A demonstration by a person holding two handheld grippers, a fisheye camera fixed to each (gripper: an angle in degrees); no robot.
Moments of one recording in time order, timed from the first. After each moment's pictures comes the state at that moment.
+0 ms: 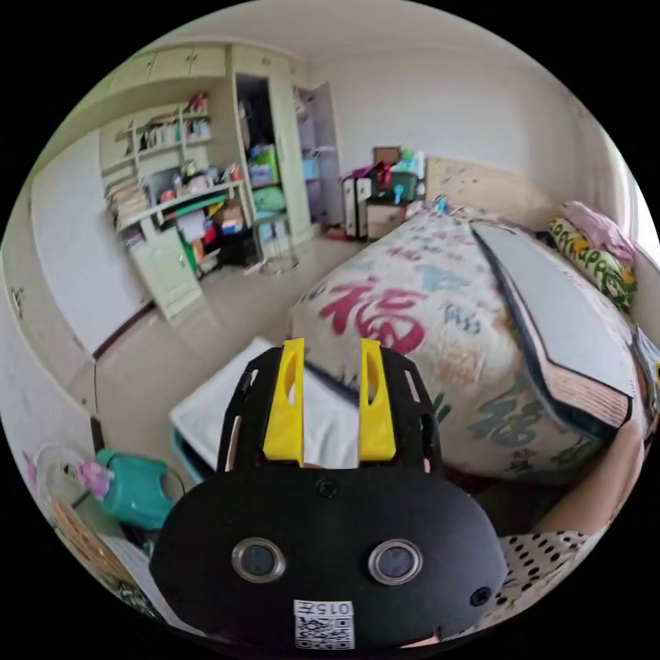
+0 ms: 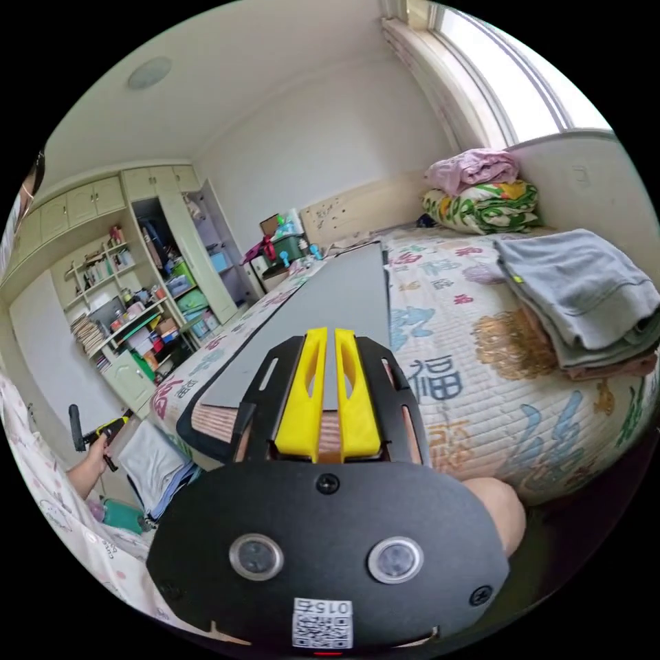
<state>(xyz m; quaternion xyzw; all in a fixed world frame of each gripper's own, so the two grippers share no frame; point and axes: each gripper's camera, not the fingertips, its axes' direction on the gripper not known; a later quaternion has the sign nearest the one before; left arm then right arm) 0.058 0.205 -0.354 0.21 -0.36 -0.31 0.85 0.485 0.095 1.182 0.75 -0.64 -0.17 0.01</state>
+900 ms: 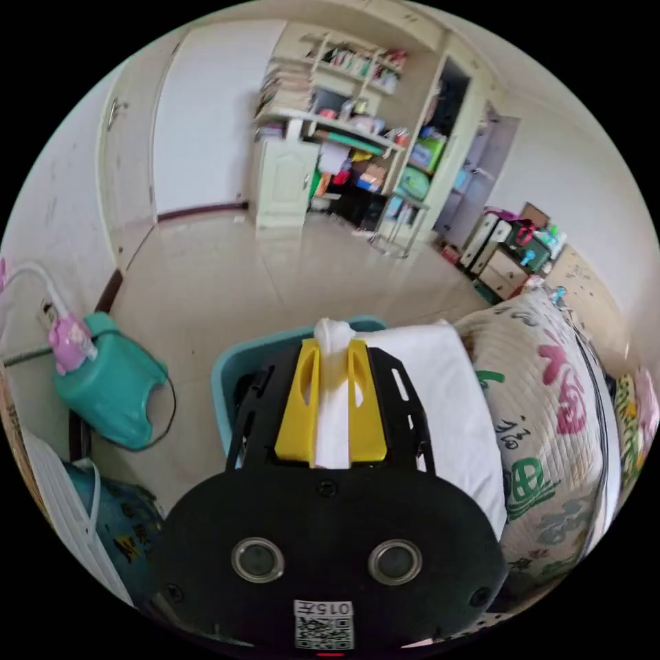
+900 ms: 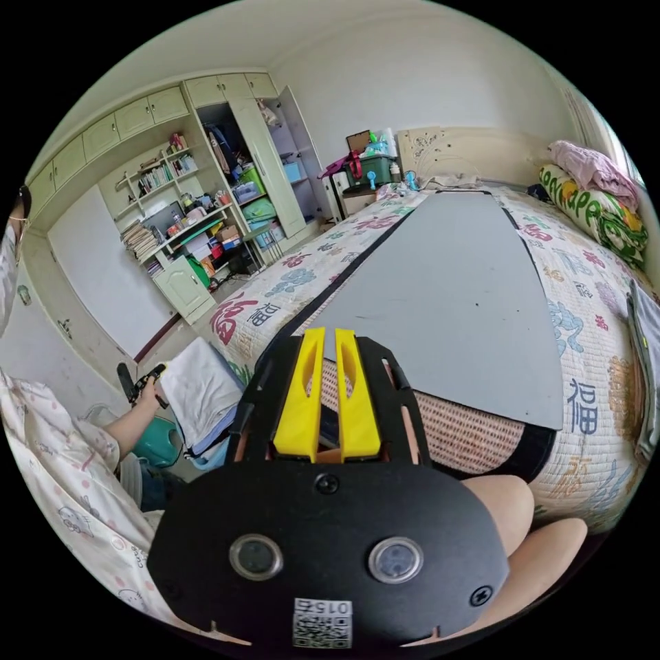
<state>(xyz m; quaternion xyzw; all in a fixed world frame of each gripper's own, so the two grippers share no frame) 0.060 0.498 -0.303 0.30 -0.37 -0.51 0.72 0.418 -0.183 1.170 0.79 -0.50 -0.35 0.05</state>
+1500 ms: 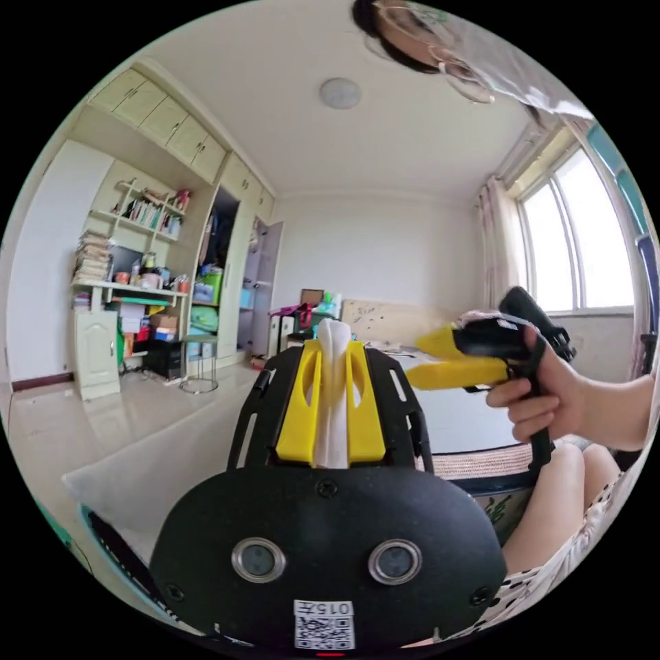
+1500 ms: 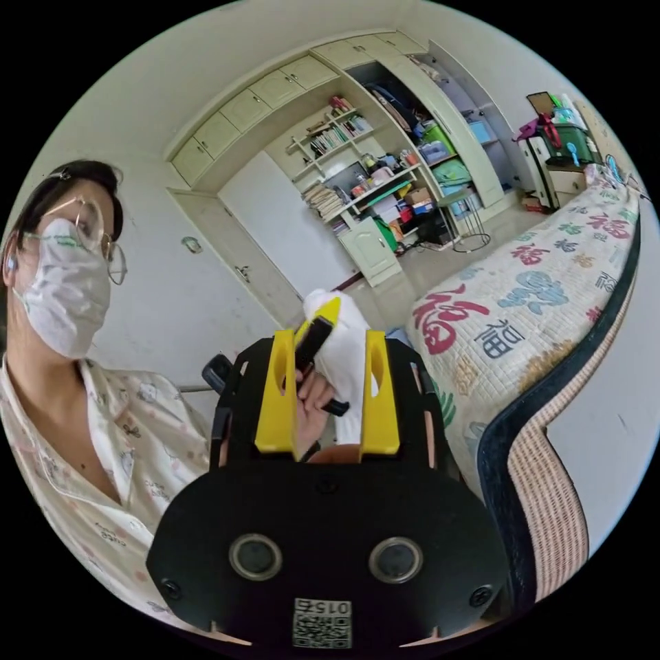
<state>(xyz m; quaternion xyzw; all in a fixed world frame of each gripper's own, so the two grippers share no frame) 0.408 0.231 -0.289 0.54 -0.27 -0.10 0.79 0.474 -0.226 1.141 0.64 -0.35 -0.67 -0.14</state>
